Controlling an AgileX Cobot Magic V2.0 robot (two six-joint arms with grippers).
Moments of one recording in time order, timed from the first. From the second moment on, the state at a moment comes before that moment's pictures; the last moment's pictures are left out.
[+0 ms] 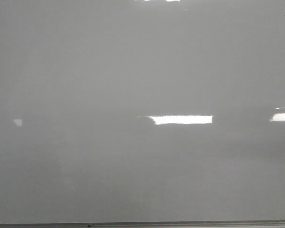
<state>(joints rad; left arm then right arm) -0.06 -0.01 0.01 -0.03 0.02 0.07 0.00 -0.01 0.03 0.10 0.02 -0.07</state>
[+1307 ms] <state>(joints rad) -0.06 -0.01 -0.05 -0.03 -0.01 0.07 0.00 -0.01 -0.06 0.10 0.04 -0.07</state>
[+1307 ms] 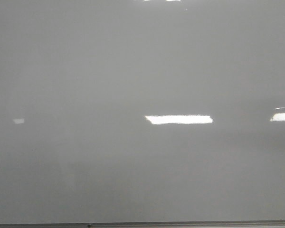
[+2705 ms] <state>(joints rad) -0.06 0.57 -0.70 -0.07 0.65 0.07 0.00 0.63 -0.72 0.10 0.67 -0.07</state>
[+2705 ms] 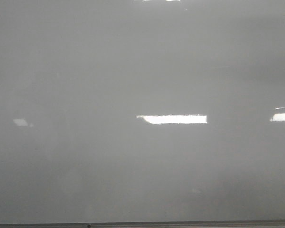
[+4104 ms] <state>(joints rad) -0.05 1.39 -0.87 -0.12 0.25 0.05 0.00 0.67 -0.72 0.10 0.71 -0.07</state>
